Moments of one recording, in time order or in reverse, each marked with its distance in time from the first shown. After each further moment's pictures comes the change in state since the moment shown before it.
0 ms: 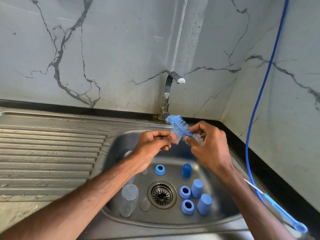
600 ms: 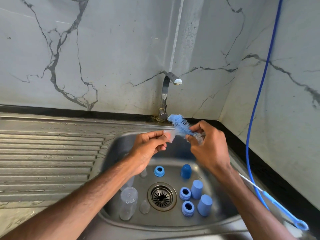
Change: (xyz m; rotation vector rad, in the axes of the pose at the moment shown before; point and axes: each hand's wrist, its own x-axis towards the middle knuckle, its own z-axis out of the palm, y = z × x) left_hand 0.006 -0.002 -0.006 -0.057 0.075 -0.037; right_hand 0.004 0.009 0.003 -0.030 0.075 0.026
